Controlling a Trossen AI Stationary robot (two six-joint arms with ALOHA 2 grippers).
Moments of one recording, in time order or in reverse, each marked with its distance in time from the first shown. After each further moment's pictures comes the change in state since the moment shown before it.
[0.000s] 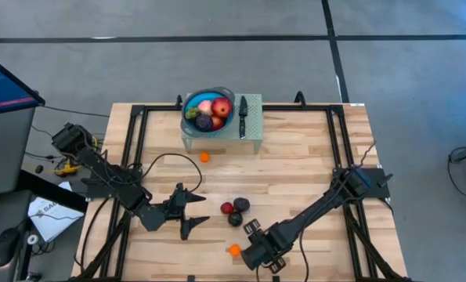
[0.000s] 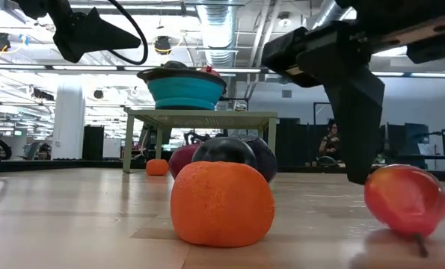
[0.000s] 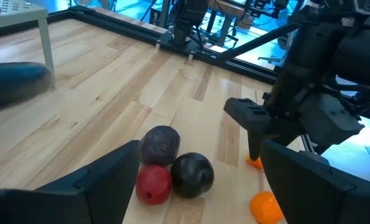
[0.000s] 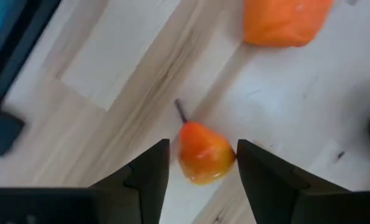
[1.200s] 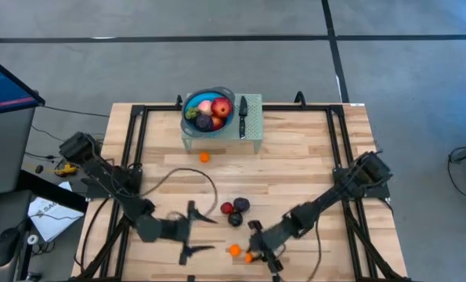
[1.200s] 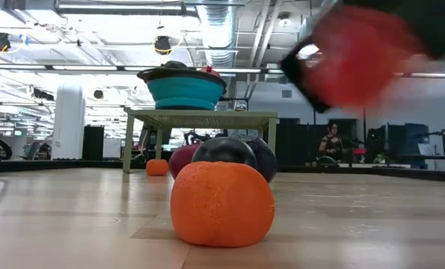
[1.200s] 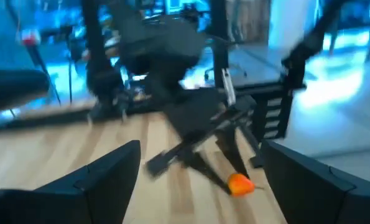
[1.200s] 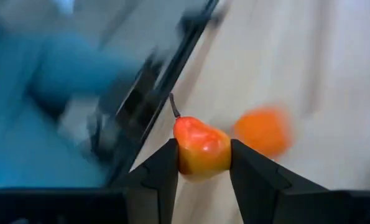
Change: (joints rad) left arm -0.055 0.178 0.170 0.286 0.141 0.599; right arm -0.029 -0.245 -0.604 1.075 -0.081 0.322
